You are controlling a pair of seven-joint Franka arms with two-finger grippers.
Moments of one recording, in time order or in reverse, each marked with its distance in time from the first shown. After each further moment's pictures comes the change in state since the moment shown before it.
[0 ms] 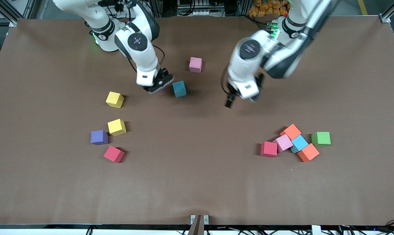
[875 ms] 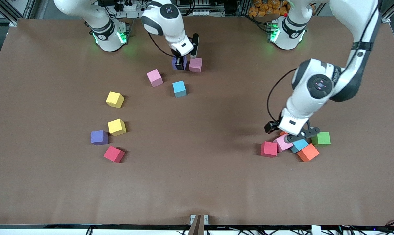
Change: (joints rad) left arm 0.004 0.076 0.313 0.187 0.000 -0.016 1.228; right arm 0.372 0.055 0.008 -0.044 0.001 0.156 -0.294
